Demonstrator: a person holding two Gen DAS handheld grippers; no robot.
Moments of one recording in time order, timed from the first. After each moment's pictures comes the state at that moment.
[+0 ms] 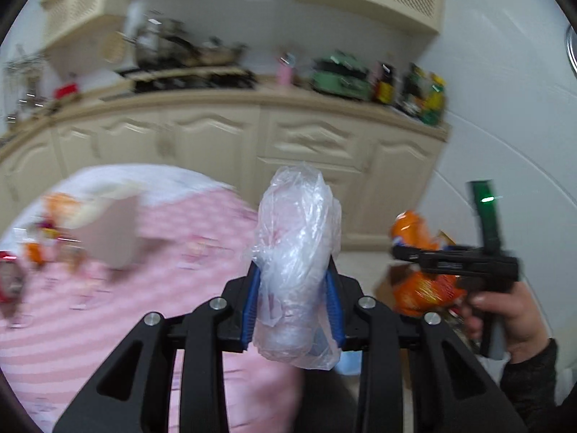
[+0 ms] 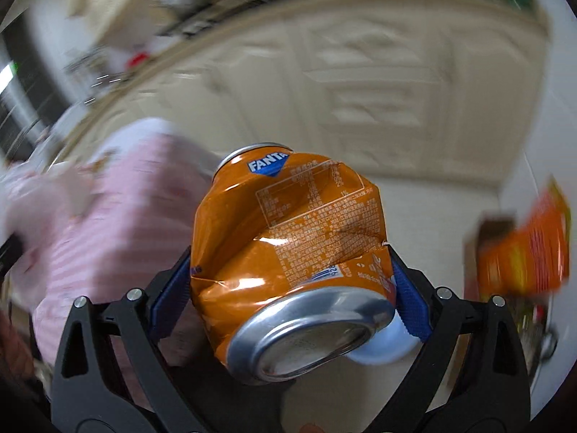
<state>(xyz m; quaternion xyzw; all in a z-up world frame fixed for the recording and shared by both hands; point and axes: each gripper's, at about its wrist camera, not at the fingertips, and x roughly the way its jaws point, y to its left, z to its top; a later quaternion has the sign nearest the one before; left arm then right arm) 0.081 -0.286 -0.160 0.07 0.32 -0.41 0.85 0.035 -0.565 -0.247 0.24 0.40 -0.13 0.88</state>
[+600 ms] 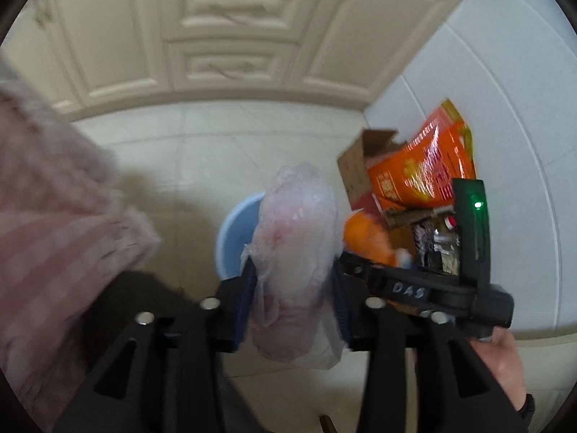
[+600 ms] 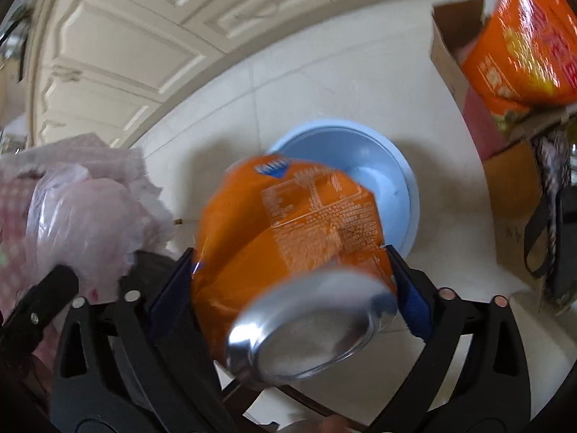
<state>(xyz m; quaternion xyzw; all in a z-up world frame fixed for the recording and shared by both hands) 0.108 -0.524 -0.418 0.17 0.58 -0.42 0.68 -0.002 -0.660 -0.498 0.46 0.51 -0.20 0.70</state>
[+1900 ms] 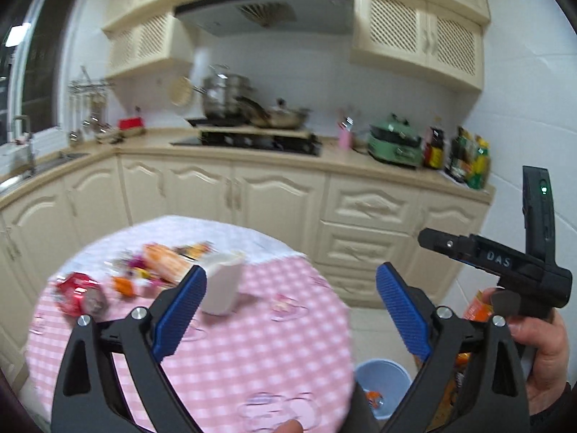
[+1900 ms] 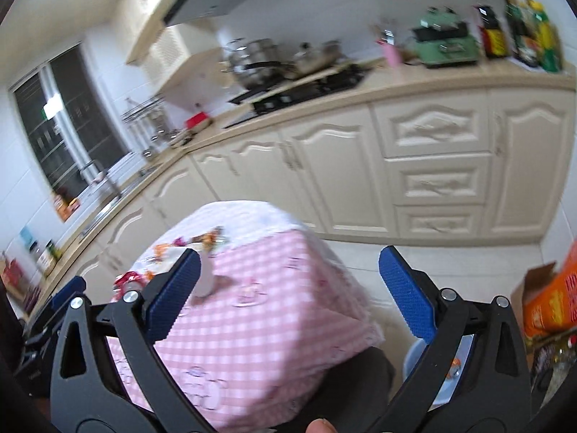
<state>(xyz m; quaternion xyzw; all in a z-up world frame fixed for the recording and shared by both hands) 0.085 -0.183 -0.068 0.02 0.21 -0.28 0.94 0.067 -0.432 -0.083 0.22 0.23 -0.04 0.95</state>
